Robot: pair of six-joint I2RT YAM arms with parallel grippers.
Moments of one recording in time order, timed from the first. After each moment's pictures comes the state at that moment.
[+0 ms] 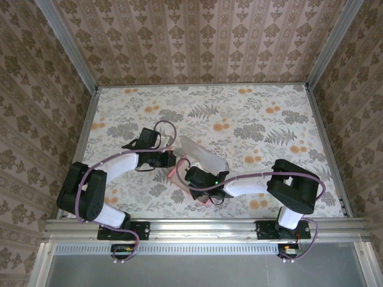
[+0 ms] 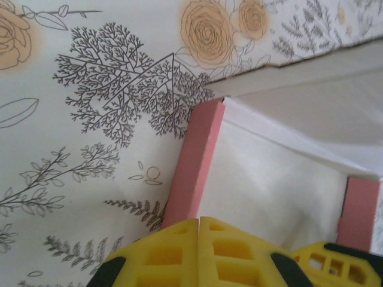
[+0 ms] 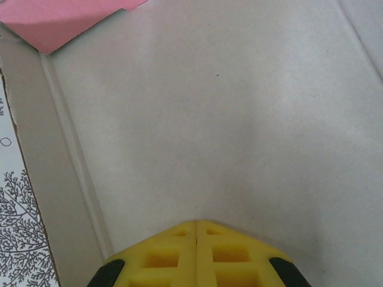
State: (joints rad) left arm -0.44 1.47 0.72 -0.29 0.51 -0.30; right arm 1.09 1.70 0.82 -0.13 0.20 0.57
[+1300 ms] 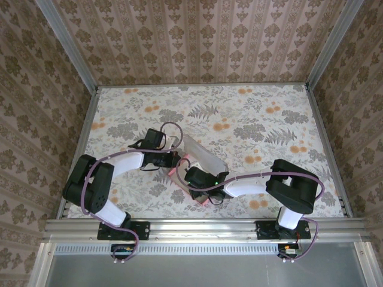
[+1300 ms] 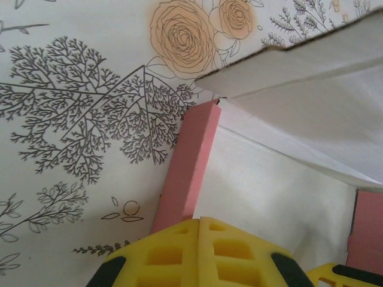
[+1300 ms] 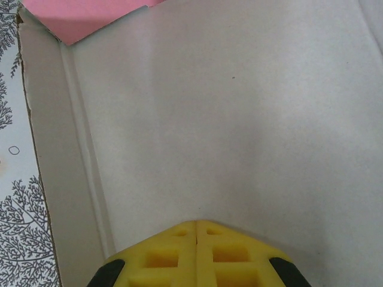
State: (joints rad) left arm -0.49 1.56 0.73 -0.20 0.50 -0.26; right arm 1.10 1.71 0.82 -0.09 0.20 0.58
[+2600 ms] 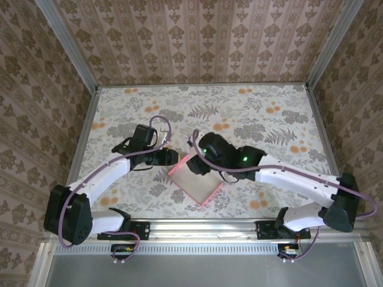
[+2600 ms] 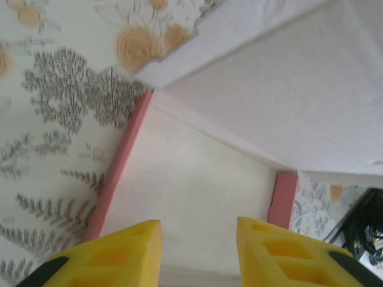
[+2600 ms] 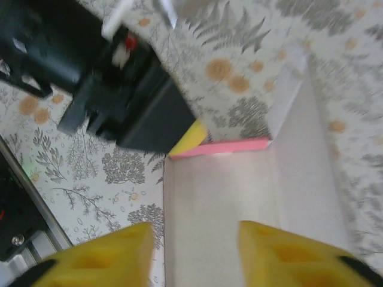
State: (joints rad) left arm -0.49 1.24 0.78 -0.50 0.51 -0.36; right arm 0.97 1.33 1.21 -0.62 0.10 0.26
